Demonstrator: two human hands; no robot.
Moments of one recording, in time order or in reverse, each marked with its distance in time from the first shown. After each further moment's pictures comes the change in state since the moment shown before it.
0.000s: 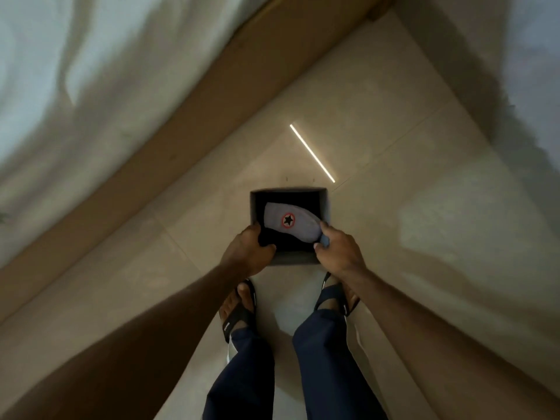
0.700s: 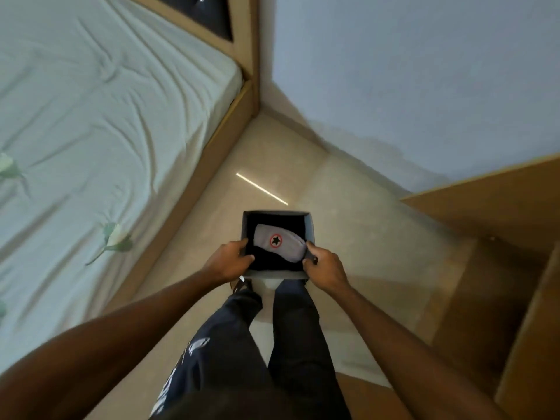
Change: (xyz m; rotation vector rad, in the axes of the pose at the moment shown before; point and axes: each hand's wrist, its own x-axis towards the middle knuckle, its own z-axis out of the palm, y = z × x) left_hand -0.455 0.133 -0.141 0.290 -0.195 0.384; right_hand -0.498 -0.060 -0.123 0.264 0.320 0.072
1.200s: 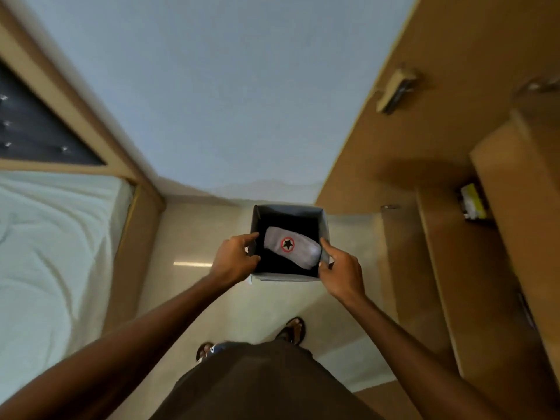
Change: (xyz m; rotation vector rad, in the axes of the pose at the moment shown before) left_hand -0.064 0.274 0.092 0.253 0.089 0.464; right_hand -0.170 0.119 -0.174 0.264 0.648 0.148
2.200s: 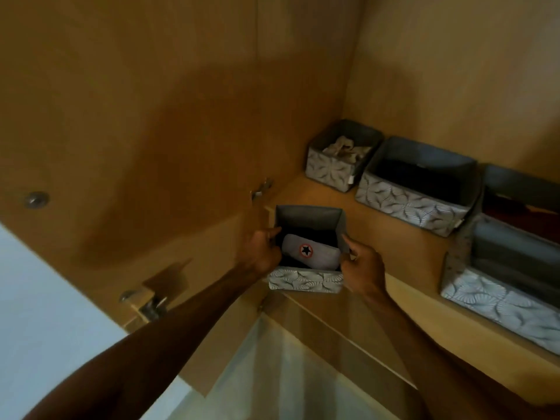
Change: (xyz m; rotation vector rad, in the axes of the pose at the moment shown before) left_hand 0.265 0.517 0.210 0.250 -0.490 0.933; right_hand 0.144 0.166 -0.353 0.333 1.013 0.476
